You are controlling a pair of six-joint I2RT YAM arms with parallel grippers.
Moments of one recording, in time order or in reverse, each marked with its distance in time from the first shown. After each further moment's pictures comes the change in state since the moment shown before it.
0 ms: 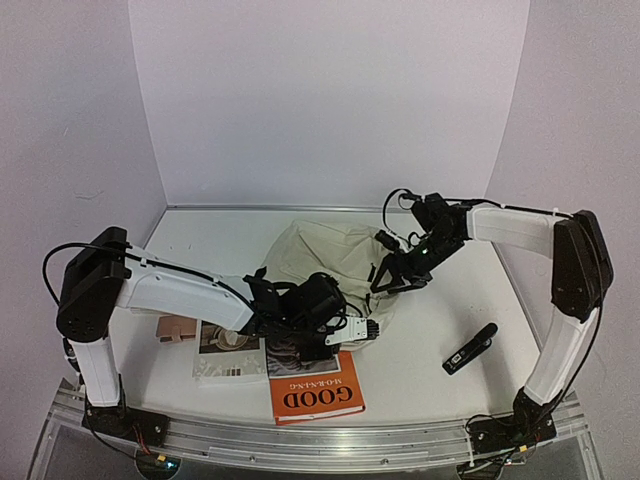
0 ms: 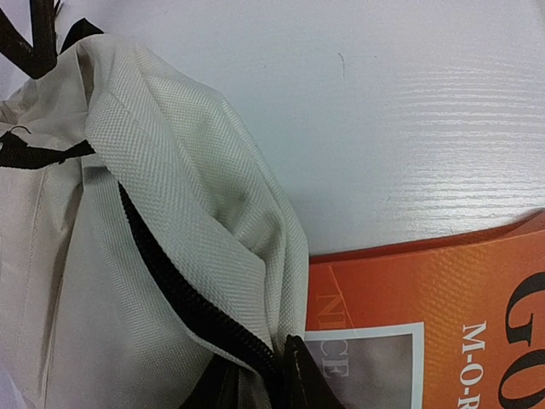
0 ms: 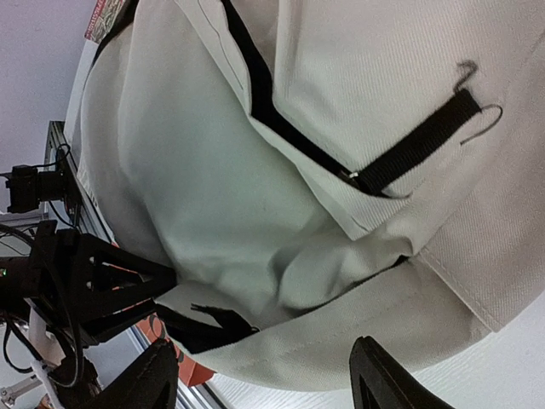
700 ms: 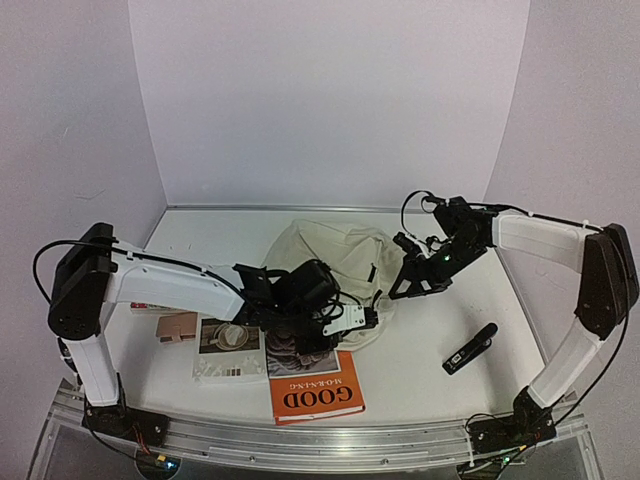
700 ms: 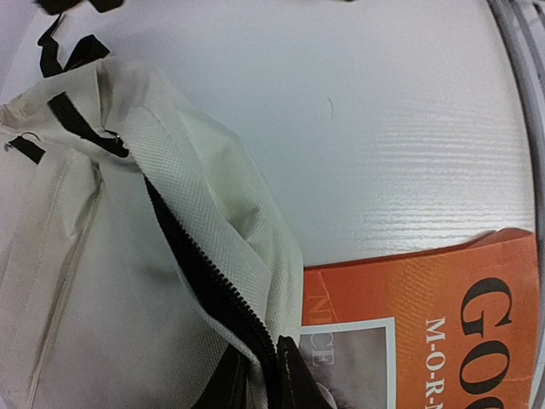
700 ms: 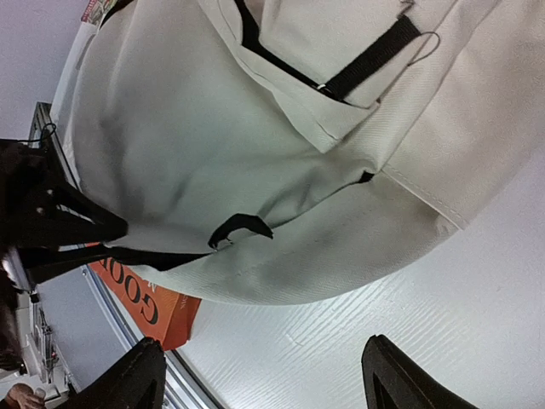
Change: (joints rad) left arm 0.043 -0.064 0.006 -0.018 0.153 -0.062; right arm -0.062 -0.193 -0.170 -0.022 0.025 -0.109
